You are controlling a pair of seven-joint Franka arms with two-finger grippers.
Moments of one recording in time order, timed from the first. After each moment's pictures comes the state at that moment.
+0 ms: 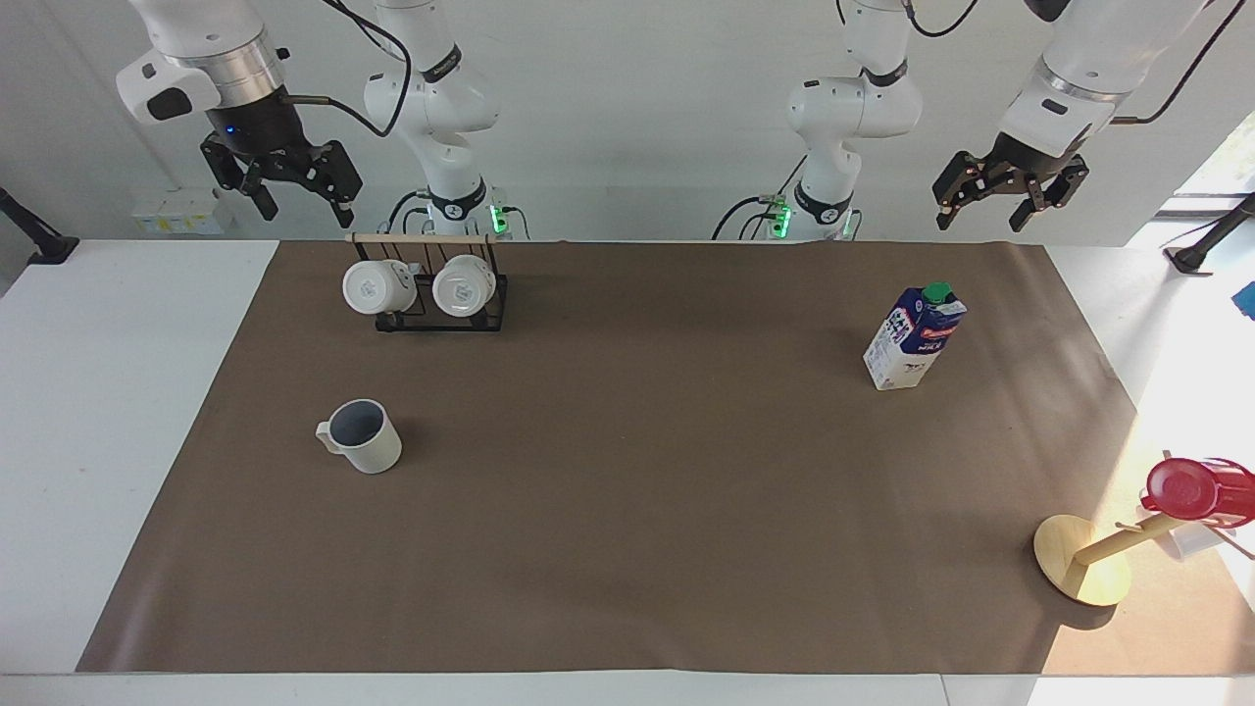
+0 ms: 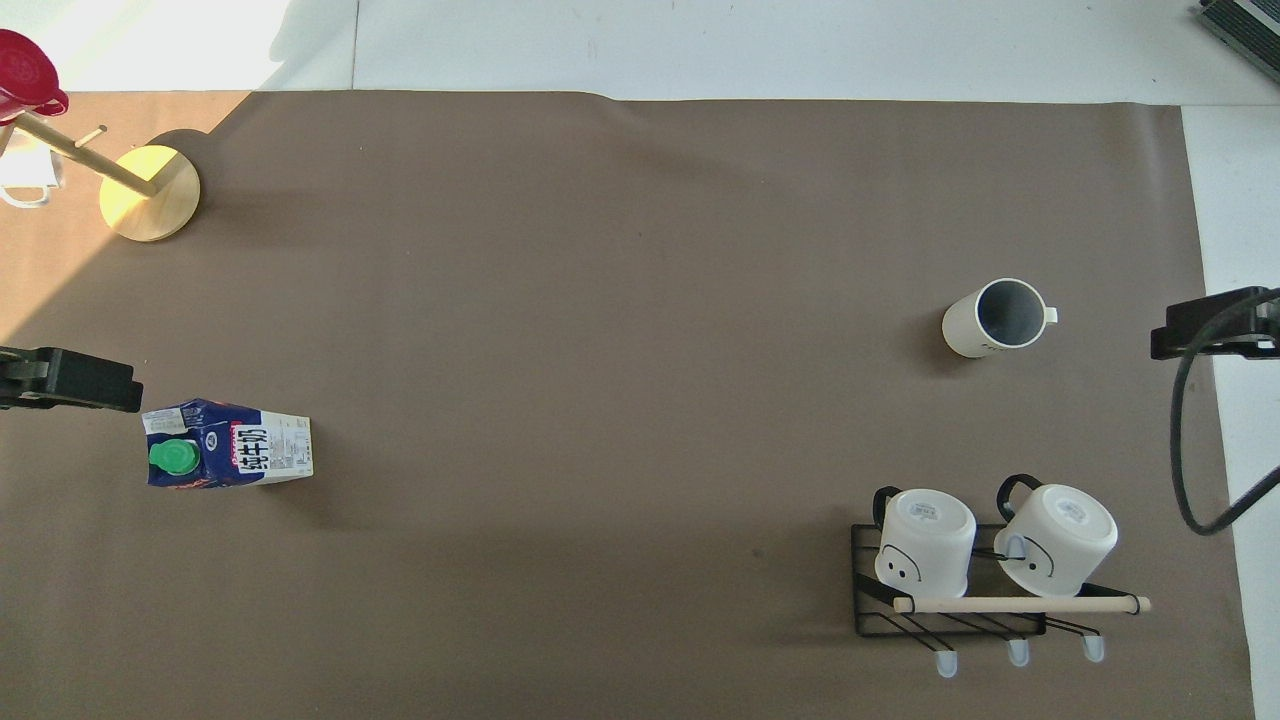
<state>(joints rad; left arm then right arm) -0.08 -0.12 0.00 -1.62 -0.01 1.45 0.00 -0.03 -0.05 0.02 -1.48 0.00 1.44 0.13</state>
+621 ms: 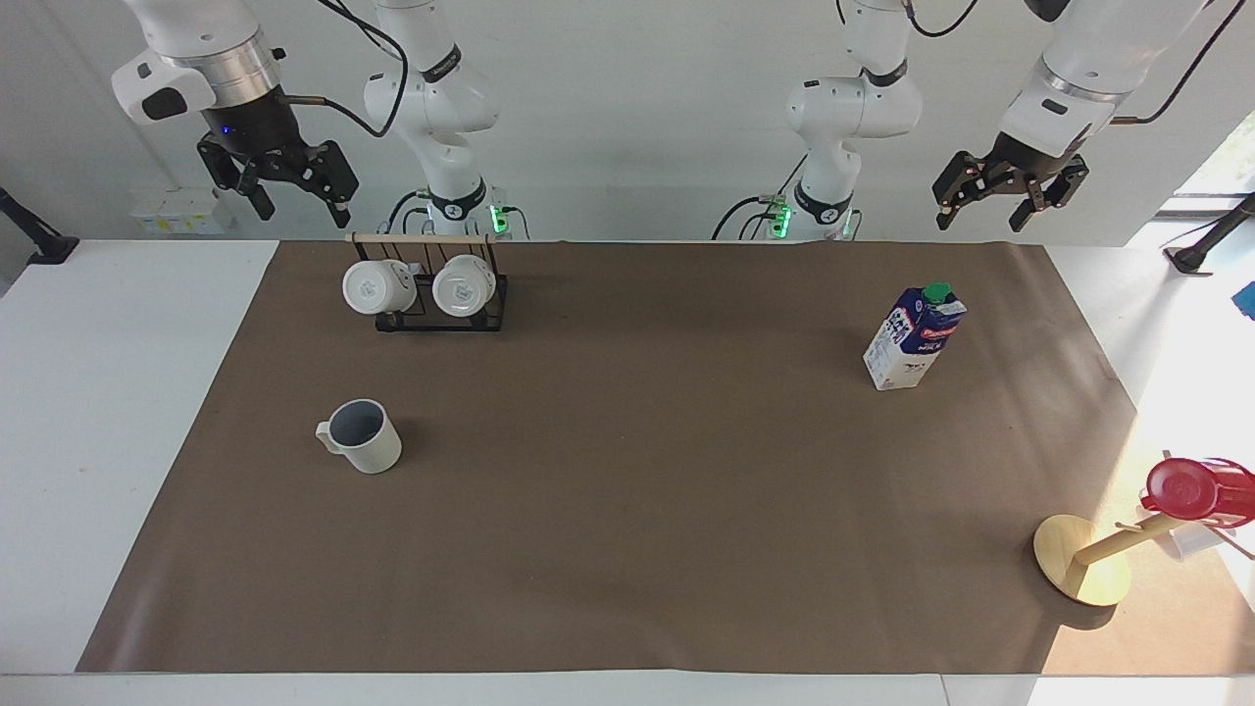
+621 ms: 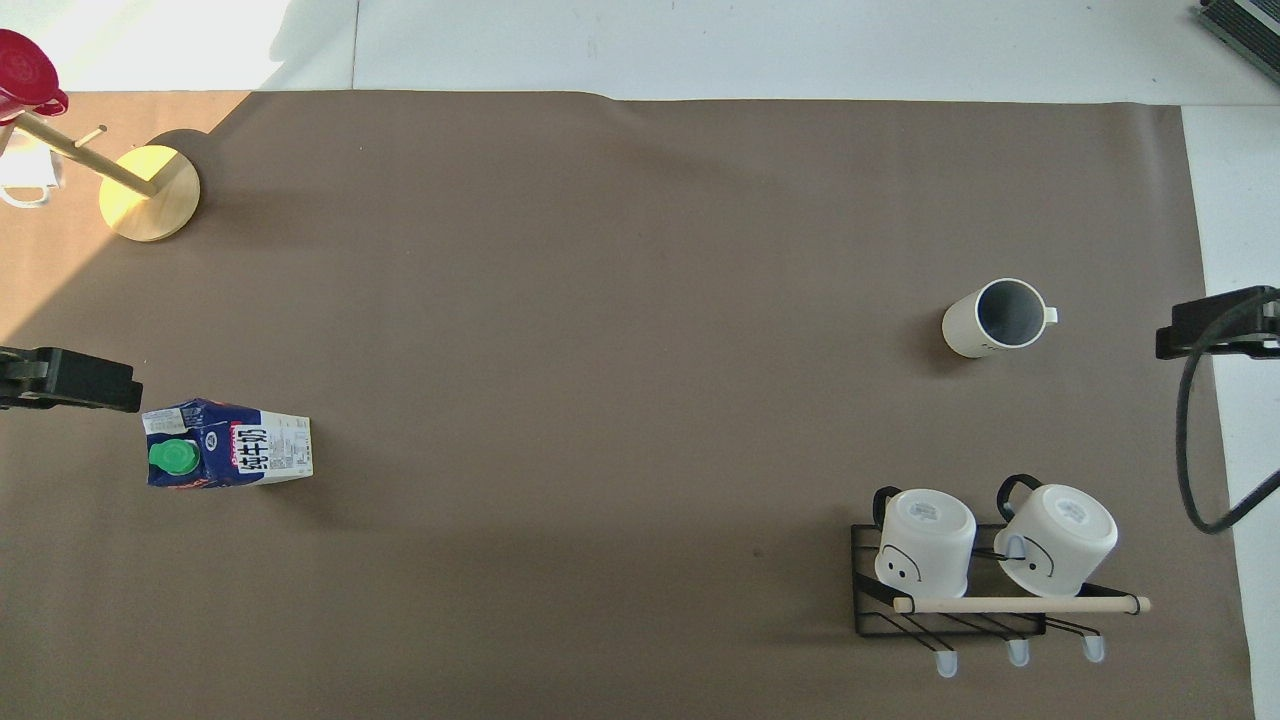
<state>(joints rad) -0.08 -0.12 0.00 -1.62 -0.01 1.45 0.00 -0.03 -0.05 0.01 -1.49 0.00 1.44 0.13</state>
